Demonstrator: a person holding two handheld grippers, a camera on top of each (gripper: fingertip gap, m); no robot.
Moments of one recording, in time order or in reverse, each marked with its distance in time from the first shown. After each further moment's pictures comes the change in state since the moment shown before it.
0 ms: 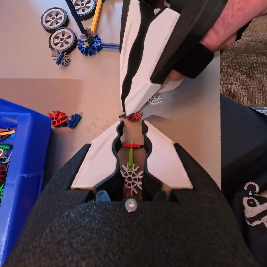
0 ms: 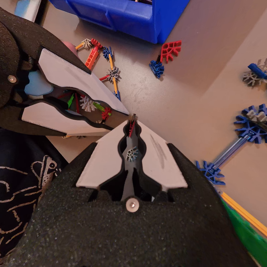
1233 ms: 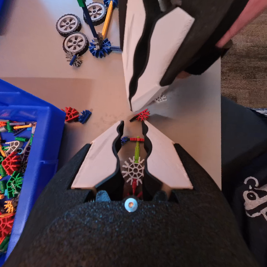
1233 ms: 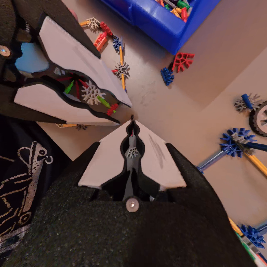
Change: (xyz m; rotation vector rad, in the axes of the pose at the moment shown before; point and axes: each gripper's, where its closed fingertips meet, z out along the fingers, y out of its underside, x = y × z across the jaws) left arm -0.010 -0.003 -0.013 0.023 -0.021 -0.009; right arm -0.008 -0.007 -0.006 -0.157 0.086 -0.190
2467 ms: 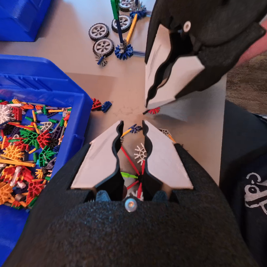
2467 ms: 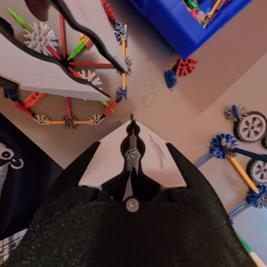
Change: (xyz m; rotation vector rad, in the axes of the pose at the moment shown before) left arm -0.018 0.008 -0.038 0.036 -0.090 -0.051; right arm 0.000 0.004 0.008 -0.077 0.158 -0.146
